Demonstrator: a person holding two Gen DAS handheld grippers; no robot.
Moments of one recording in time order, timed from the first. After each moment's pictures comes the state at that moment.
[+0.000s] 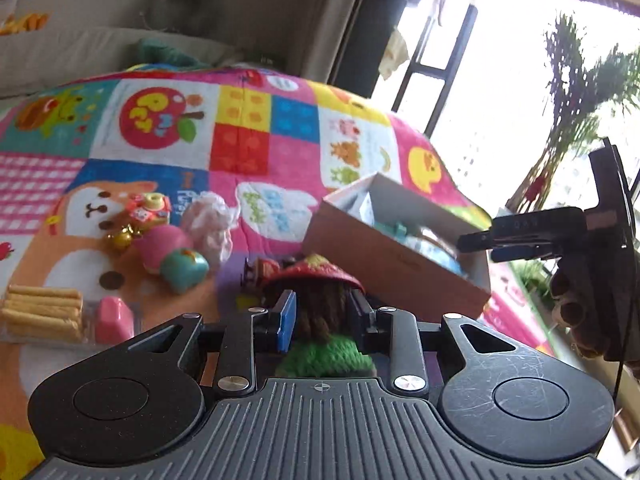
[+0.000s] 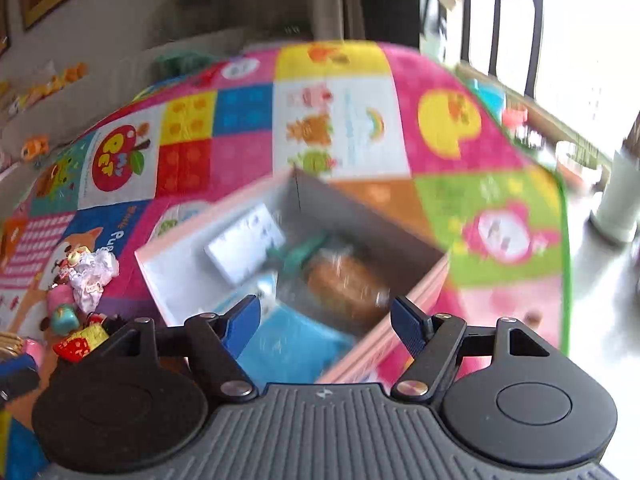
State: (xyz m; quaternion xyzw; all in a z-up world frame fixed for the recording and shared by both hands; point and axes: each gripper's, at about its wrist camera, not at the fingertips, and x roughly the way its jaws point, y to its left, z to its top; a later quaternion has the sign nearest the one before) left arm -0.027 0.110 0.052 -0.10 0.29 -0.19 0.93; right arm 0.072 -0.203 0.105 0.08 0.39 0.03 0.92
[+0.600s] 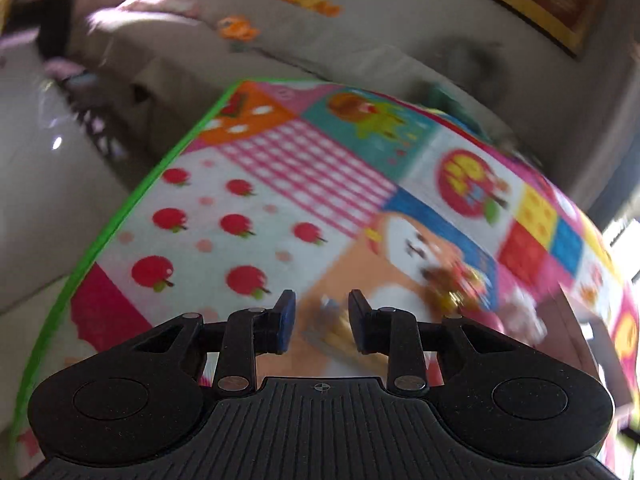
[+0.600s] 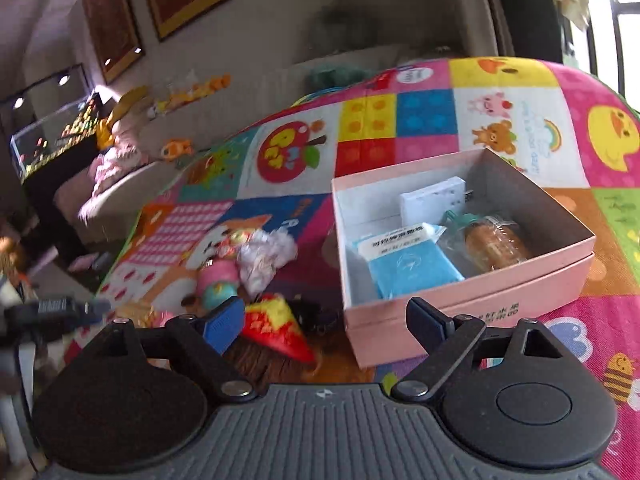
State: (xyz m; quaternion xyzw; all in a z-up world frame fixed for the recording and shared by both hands) left arm -0.033 0.276 0.028 -0.29 0.27 0.19 0.90; right arm 0.030 -0.114 0.088 0.04 0.30 0.23 0.92
